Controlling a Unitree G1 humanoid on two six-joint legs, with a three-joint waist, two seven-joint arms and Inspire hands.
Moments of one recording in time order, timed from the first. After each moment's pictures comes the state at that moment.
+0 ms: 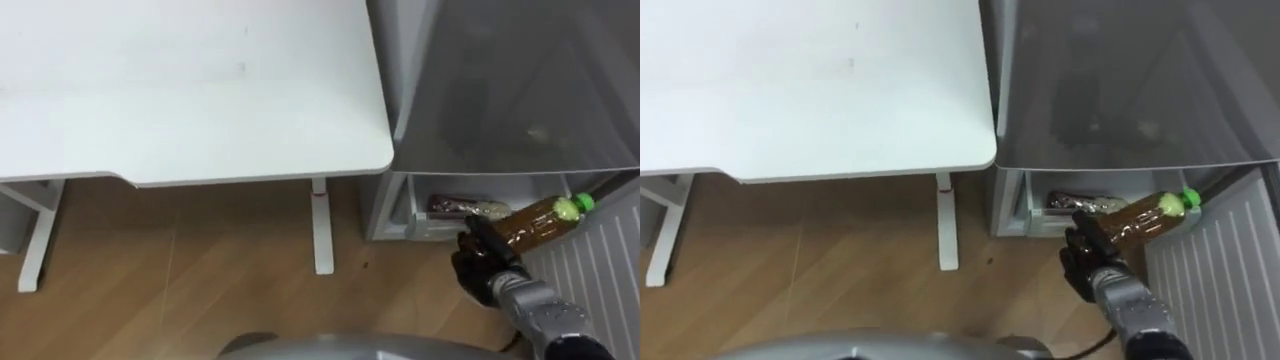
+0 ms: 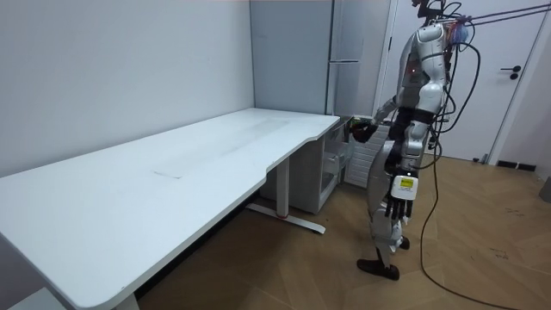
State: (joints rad) left arm 0.28 0.23 -0.02 1.08 -0.28 0.21 0.00; right arm -0.10 -0.33 -0.06 0.93 1.45 0.18 -0.24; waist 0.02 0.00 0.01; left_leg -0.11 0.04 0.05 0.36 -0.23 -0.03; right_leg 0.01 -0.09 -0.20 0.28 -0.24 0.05
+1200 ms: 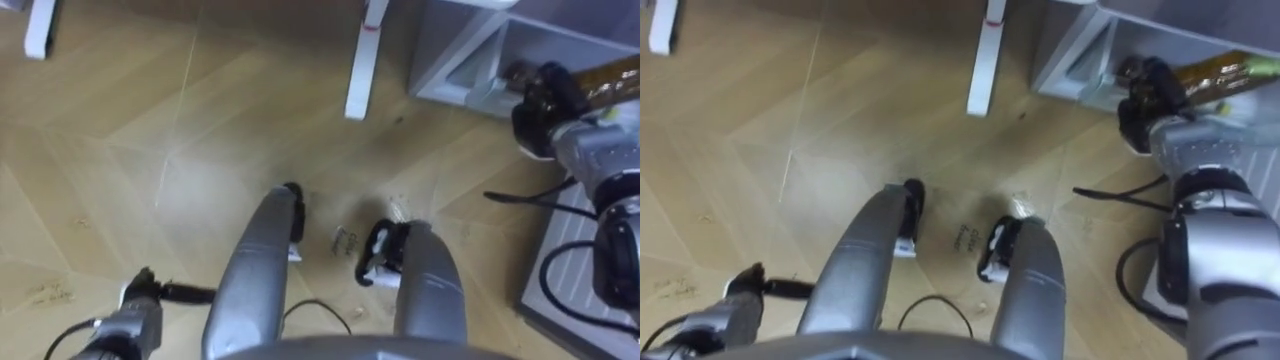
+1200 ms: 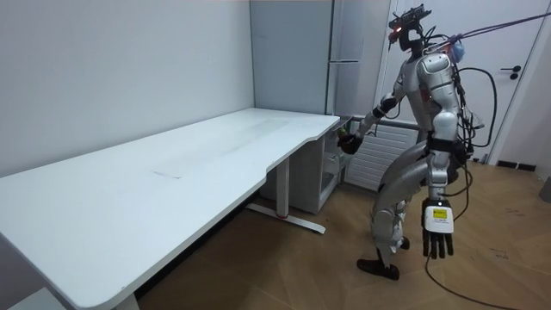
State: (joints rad) left arm -0.03 0.31 -0.18 1.11 -0.30 0.16 0.24; right arm -0.62 -0.50 -0.08 1.19 1.47 0.18 -0.29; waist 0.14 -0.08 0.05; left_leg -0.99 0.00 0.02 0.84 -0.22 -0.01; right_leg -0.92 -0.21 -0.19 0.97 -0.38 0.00
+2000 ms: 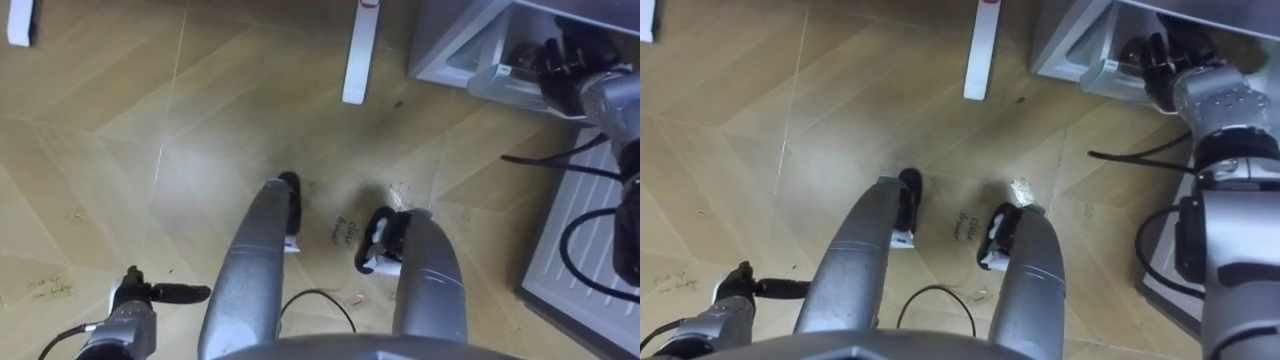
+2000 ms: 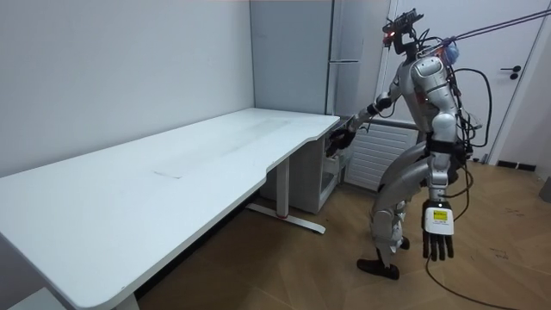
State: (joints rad) left arm 0.03 0.32 -0.19 1.05 -0.32 0.12 0.27; right arm -0.71 -0.58 -0.04 1.09 1.46 0.16 -0.41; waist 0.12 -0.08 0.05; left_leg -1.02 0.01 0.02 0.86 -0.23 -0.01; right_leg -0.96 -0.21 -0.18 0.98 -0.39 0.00
